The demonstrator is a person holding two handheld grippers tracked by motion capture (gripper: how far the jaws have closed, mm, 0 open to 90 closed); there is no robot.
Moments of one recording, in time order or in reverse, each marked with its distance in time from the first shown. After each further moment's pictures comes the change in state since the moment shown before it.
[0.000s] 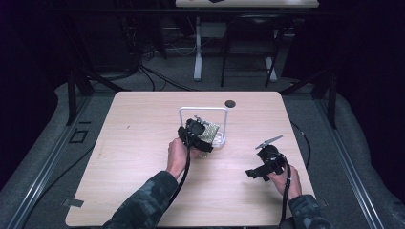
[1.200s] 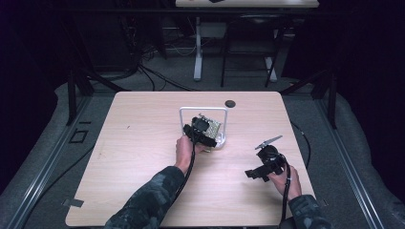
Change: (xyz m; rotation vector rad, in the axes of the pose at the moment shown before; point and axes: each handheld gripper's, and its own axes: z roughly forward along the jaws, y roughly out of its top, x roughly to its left) left arm 0.007 0.010 0.053 -0.005 0.029 -0.030; right arm 0.001 0.000 0.000 0.002 0.016 -0.007
